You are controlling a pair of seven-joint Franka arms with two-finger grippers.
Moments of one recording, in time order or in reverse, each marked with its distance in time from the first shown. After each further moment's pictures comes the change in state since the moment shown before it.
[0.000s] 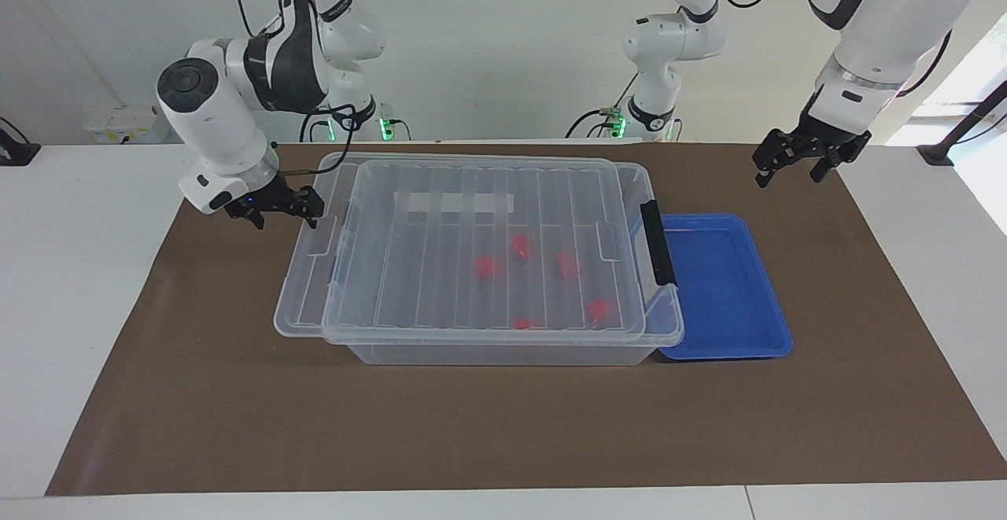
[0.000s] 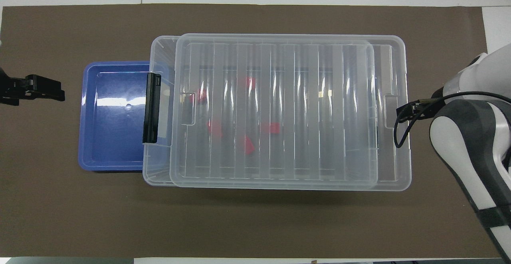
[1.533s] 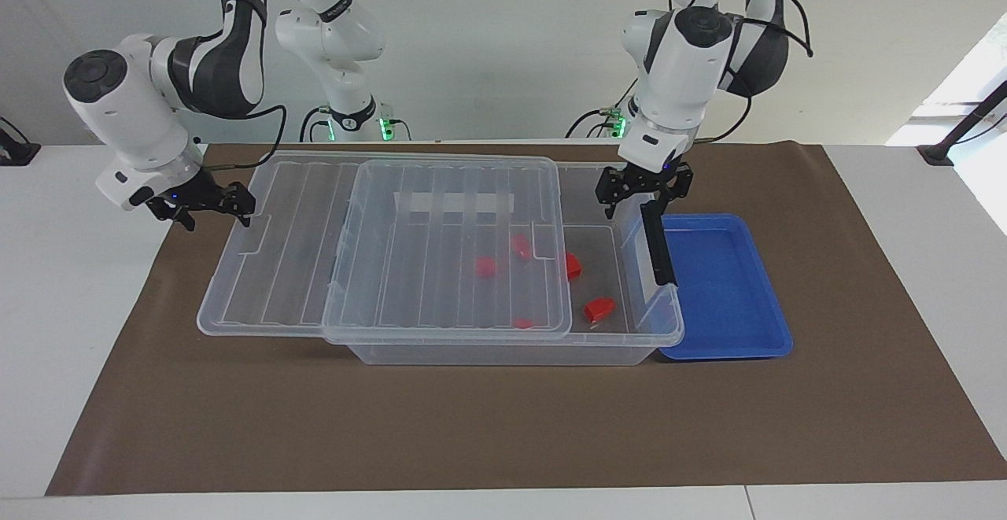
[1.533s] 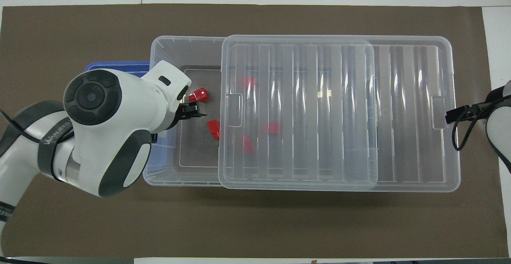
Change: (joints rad) left arm -0.416 0.065 -0.030 -0.294 -0.006 0.438 -0.500; right arm -0.053 -0.001 -0.142 0.000 -0.042 0.046 -0.277
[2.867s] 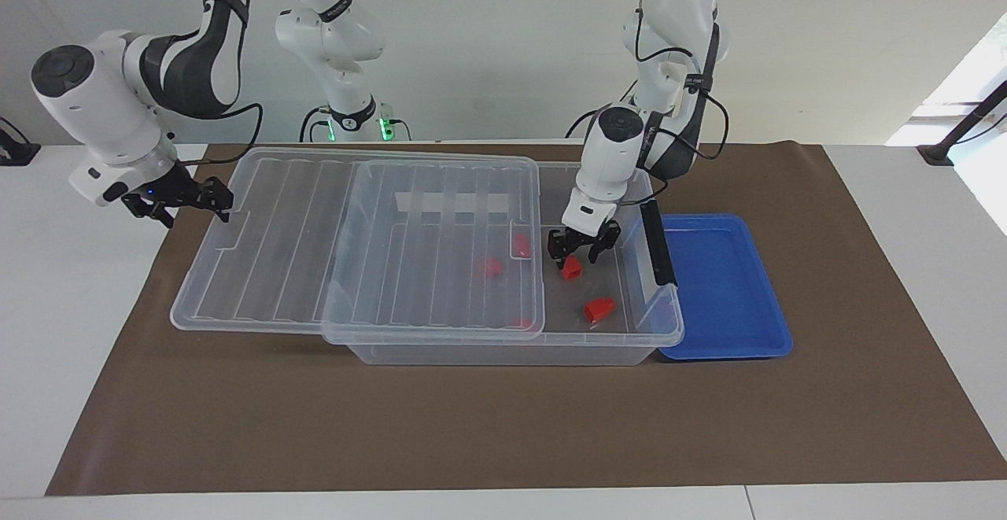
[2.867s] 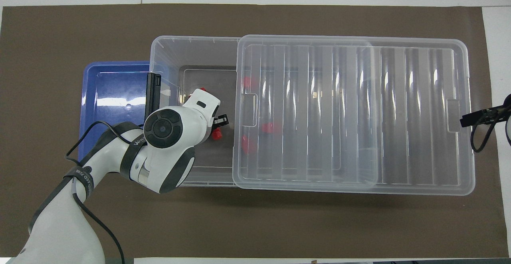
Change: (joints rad) left arm -0.065 0.172 0.003 -0.207 0.000 0.438 -0.185; right arm 0.000 0.000 -0.067 0.001 0.000 0.003 -0.090
